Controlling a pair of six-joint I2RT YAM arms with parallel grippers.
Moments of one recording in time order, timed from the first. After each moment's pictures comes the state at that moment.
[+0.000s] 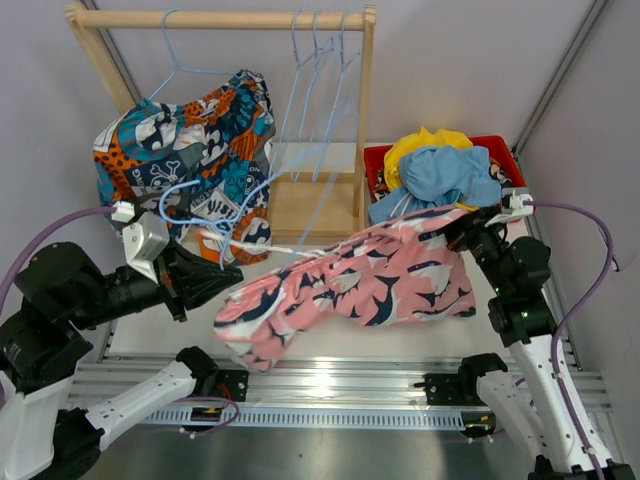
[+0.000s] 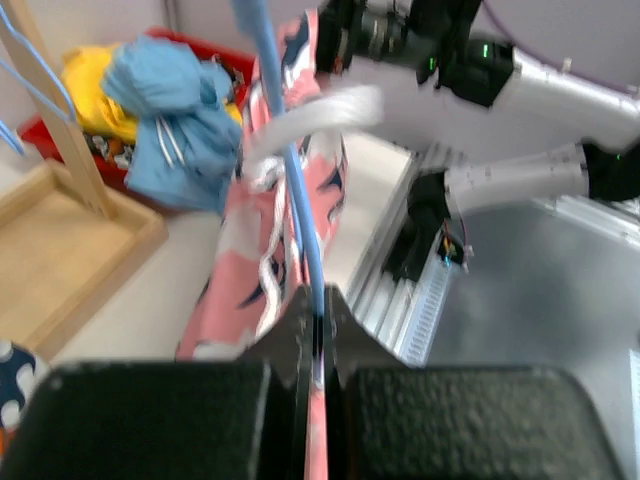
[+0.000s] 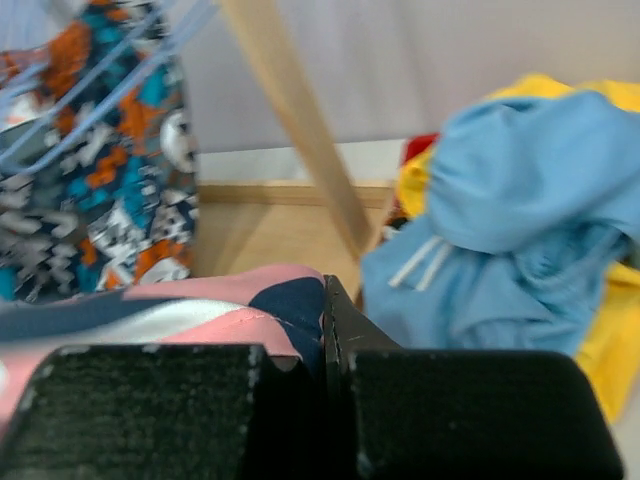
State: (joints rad) left arm -0.67 0.68 1.54 -0.95 0.49 -0.13; right arm 0.24 0.63 0.70 0.02 -0.19 0.36
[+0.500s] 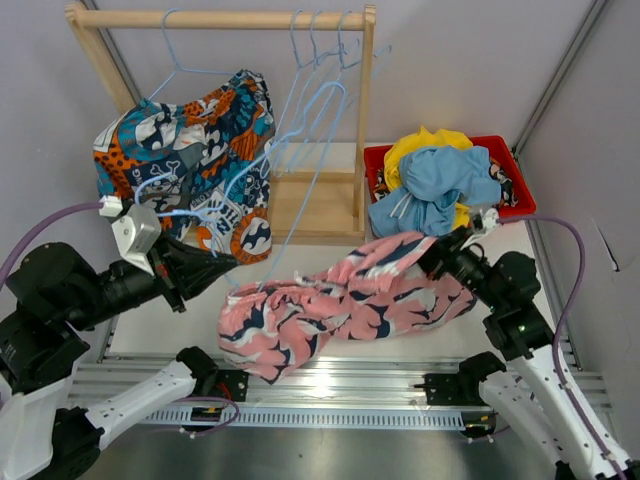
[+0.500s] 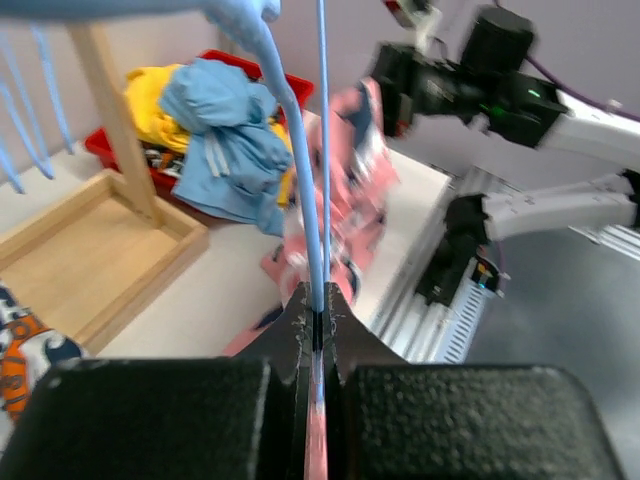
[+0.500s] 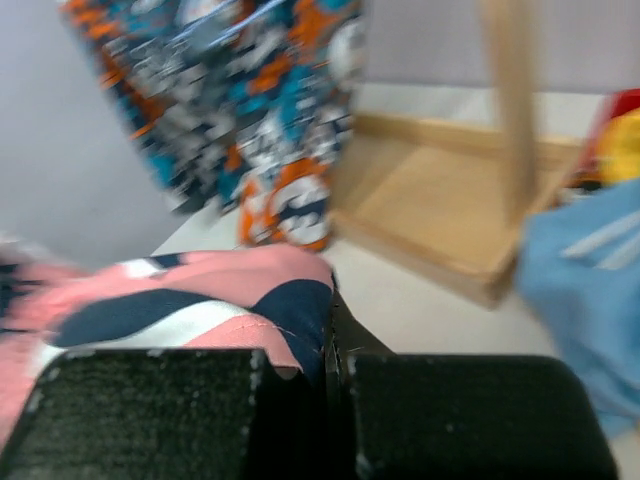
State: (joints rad) left arm -0.68 0.69 1.57 -0.94 0.39 -0.12; right arm 0.29 0.57 0.64 -0.01 -0.41 0.43
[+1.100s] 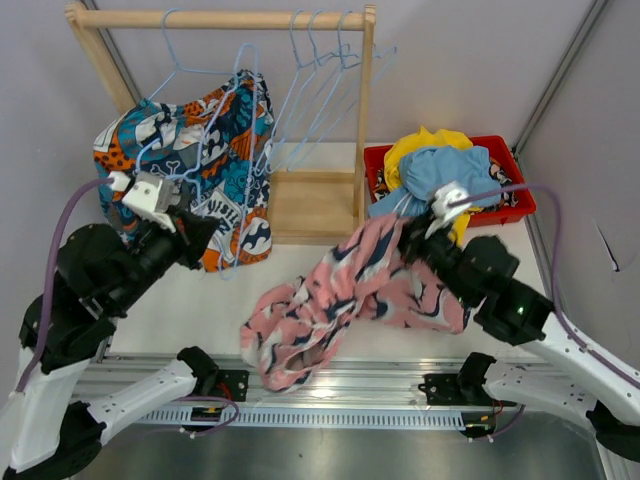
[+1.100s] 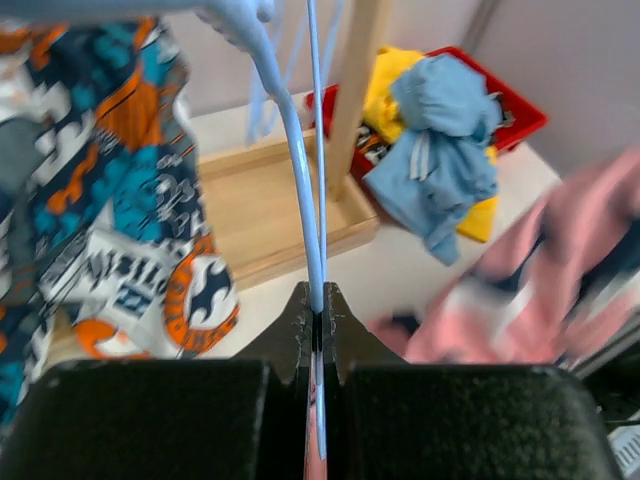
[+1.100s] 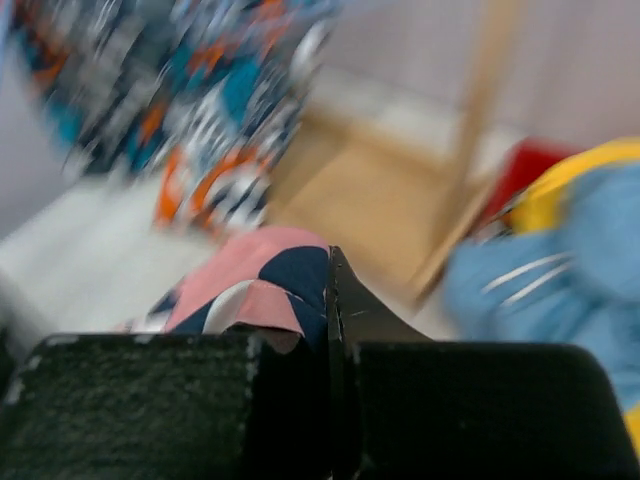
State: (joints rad) left arm -0.68 0.76 1.49 -0.85 -0.16 -0.16; right arm 0.99 0.75 0.92 -0.19 0.28 0.12
